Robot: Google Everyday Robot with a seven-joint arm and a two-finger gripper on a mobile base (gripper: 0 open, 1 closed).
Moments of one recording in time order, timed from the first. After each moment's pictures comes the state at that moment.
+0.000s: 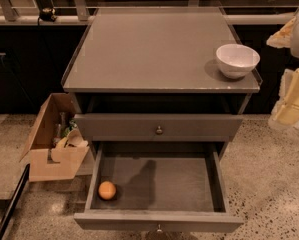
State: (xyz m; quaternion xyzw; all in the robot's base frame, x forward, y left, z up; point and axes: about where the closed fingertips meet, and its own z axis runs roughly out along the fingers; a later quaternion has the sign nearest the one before) arm 0.438 -0.216 0.977 -0.60 0.78 -0.03 0.16
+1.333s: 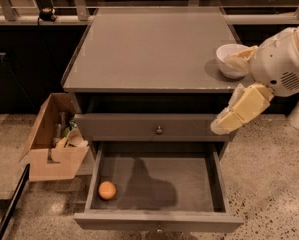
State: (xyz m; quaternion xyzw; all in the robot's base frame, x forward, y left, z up) arm 0.458 -0.141 0.936 -0.55 0.76 0.15 0.32
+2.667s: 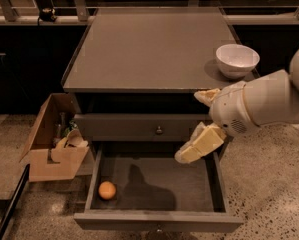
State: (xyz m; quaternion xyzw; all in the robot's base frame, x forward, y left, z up) arm 0.453 -0.087 0.851 -0.53 0.75 0.20 0.34
